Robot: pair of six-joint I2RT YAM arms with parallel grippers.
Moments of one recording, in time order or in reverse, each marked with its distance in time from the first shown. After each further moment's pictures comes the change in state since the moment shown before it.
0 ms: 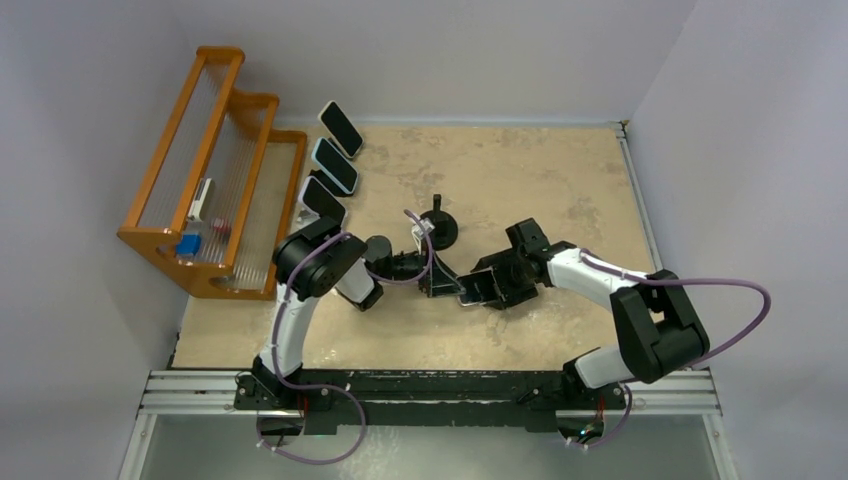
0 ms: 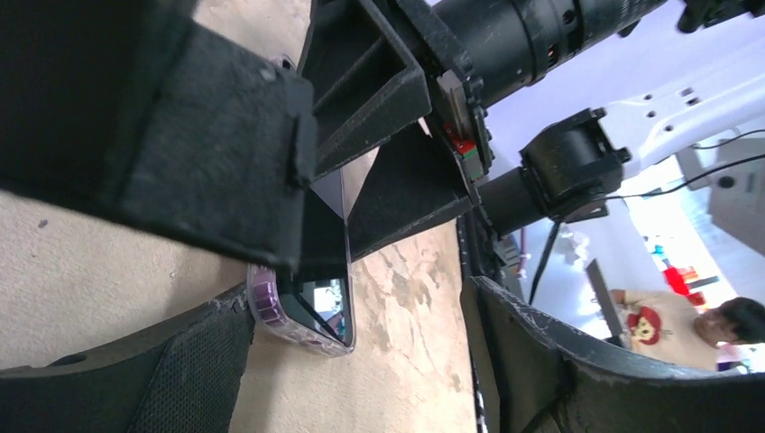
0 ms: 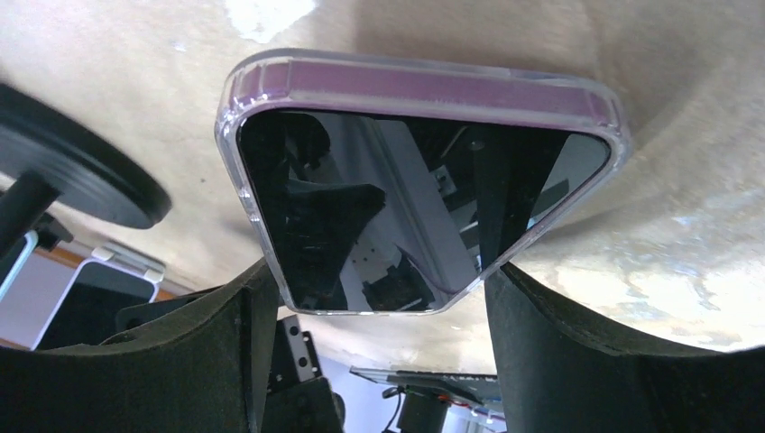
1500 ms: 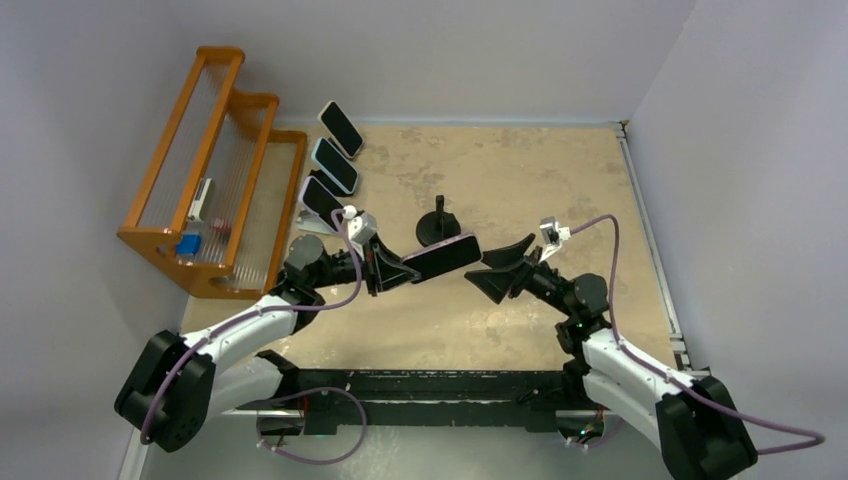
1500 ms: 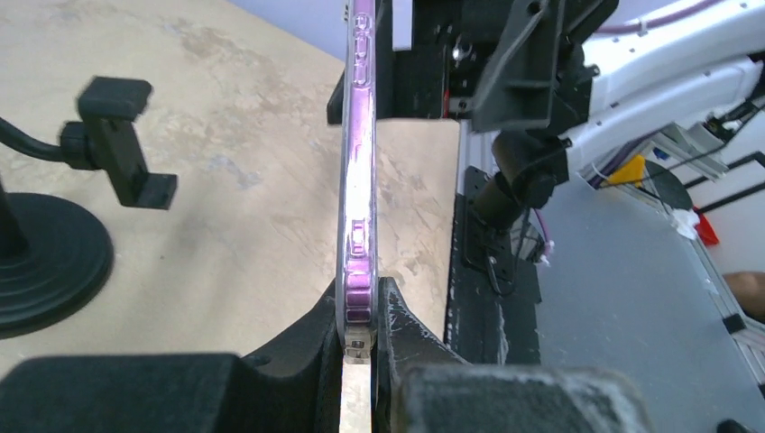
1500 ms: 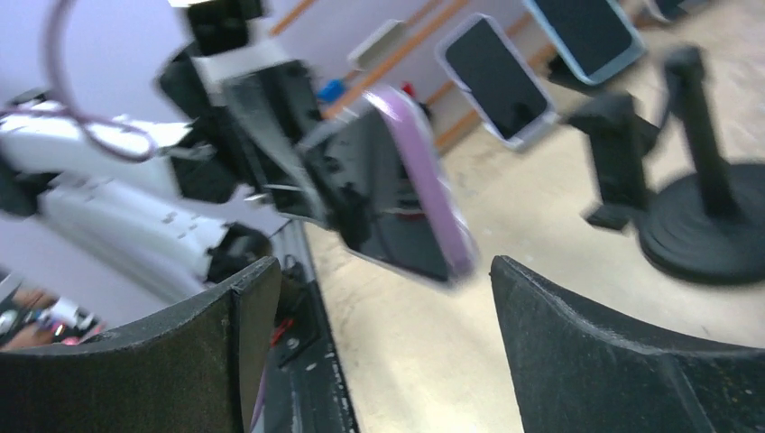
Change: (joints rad) left arm 0.124 -1.083 -0.291 -0.740 -0.066 0.441; right arm -0.014 -0.595 -0.550 1.392 -0.399 -0.822
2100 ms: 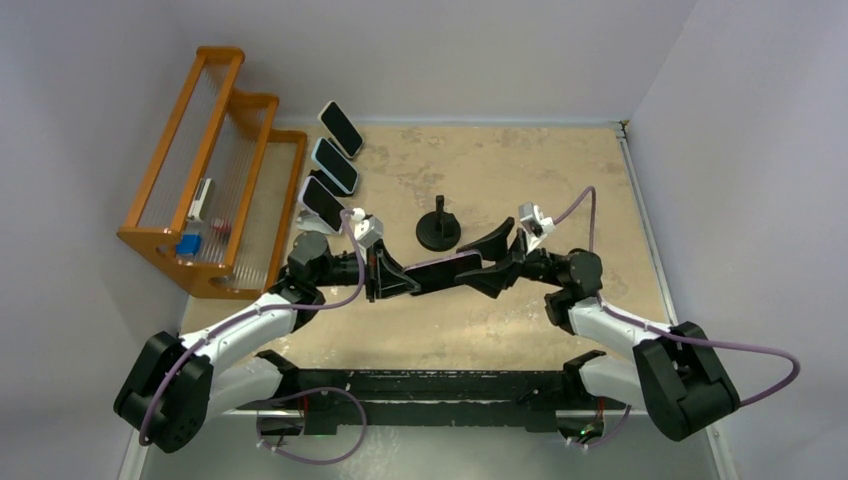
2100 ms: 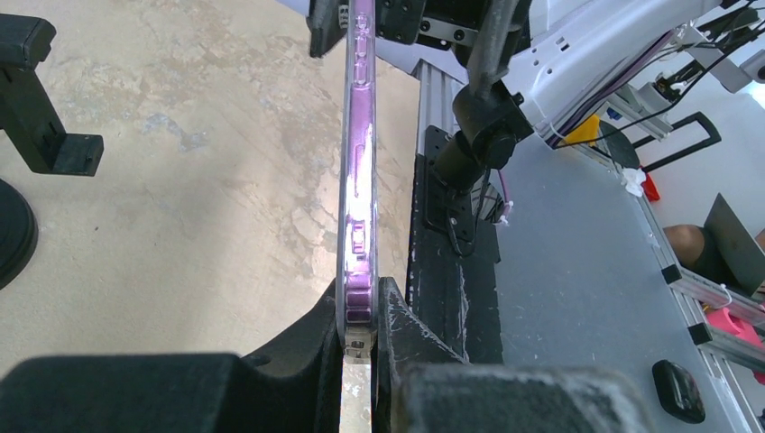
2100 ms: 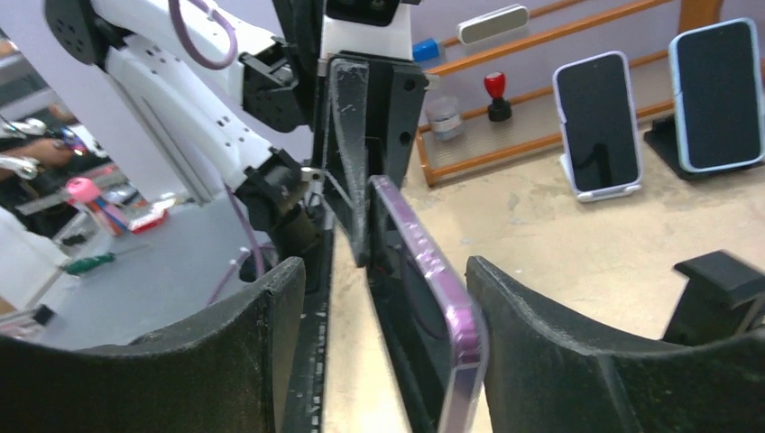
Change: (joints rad) left arm -0.003 -0.016 0.029 -0.134 0.124 0.007; right arm -0.003 0.308 0.147 0.437 -0.373 -0.054
